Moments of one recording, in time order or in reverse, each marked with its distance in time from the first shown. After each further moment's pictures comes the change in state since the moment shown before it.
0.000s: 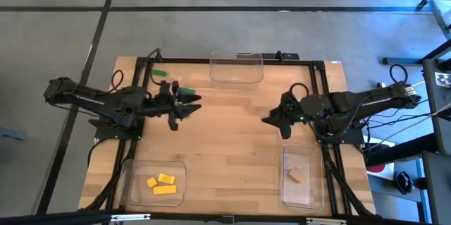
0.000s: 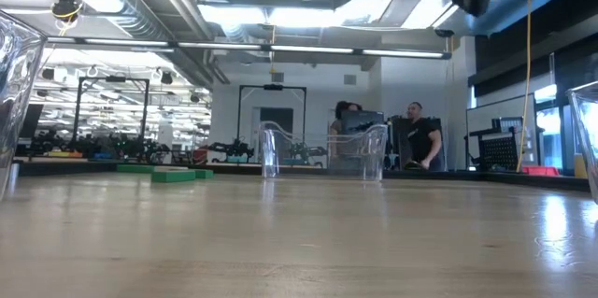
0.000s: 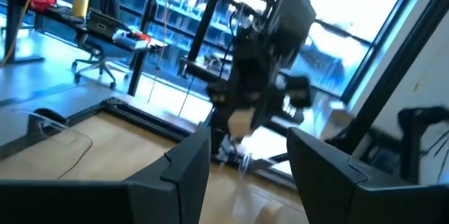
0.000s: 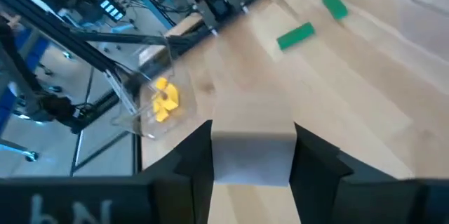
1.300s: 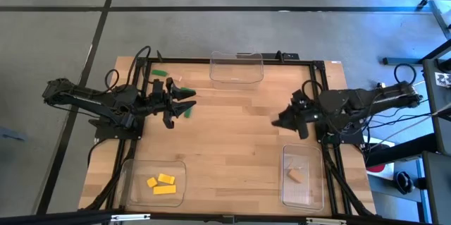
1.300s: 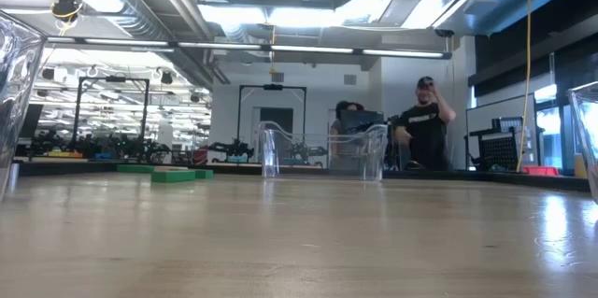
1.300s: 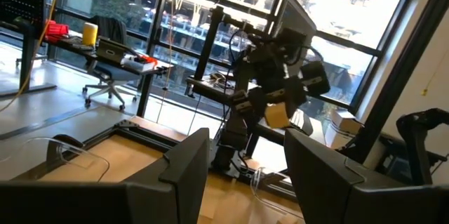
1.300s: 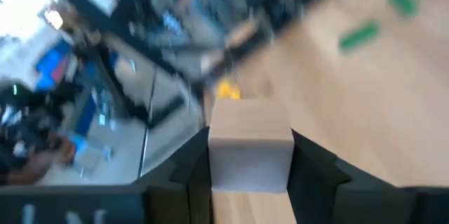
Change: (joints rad) left arm 0.001 -0.070 -0.033 0.021 -0.035 0.101; right arm 0.042 -0.121 0.024 0.000 -0.119 0.090
